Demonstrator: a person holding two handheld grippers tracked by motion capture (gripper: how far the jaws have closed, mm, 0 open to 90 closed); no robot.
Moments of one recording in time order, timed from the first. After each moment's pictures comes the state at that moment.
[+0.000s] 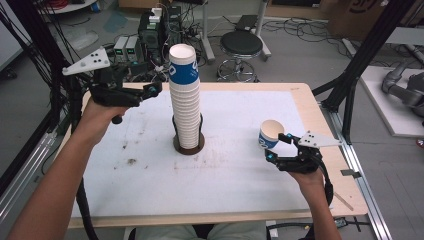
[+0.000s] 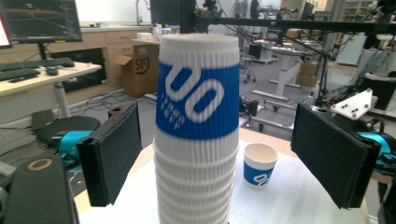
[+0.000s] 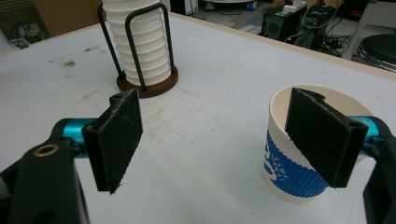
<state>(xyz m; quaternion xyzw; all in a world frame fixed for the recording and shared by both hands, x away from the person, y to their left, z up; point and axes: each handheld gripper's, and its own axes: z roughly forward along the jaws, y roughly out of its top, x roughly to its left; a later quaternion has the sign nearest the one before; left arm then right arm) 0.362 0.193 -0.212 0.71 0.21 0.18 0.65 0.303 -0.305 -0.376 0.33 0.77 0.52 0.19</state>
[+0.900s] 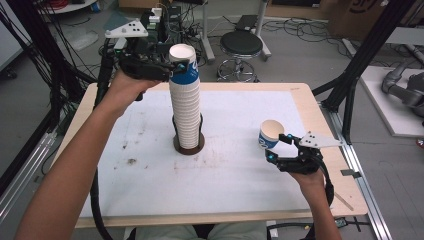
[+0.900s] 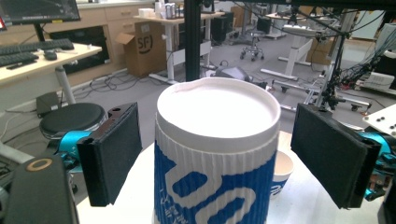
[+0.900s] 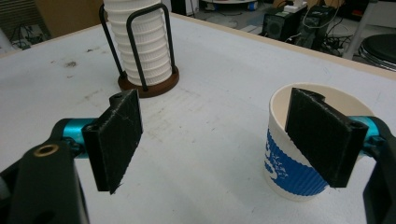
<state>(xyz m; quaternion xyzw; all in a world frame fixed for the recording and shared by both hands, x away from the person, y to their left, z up) 0.404 0.138 -0.181 0.74 0.23 0.18 0.61 0.301 -0.306 -0.376 0.33 0.77 0.52 0.18</state>
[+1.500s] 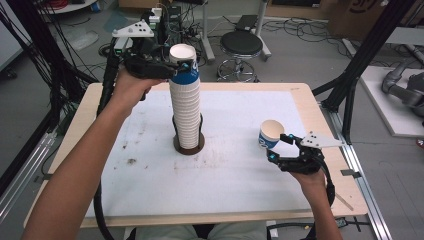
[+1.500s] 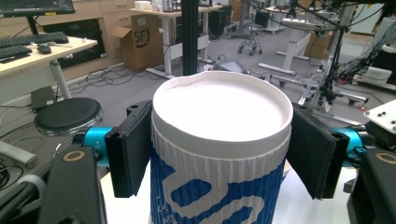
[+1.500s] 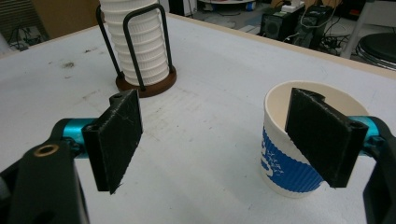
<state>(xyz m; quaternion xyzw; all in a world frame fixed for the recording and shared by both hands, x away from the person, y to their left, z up) 0.408 0.136 -0.181 0.74 0.23 0.17 0.60 0.301 -0.309 -0.377 0.34 0.76 0.52 0.18</state>
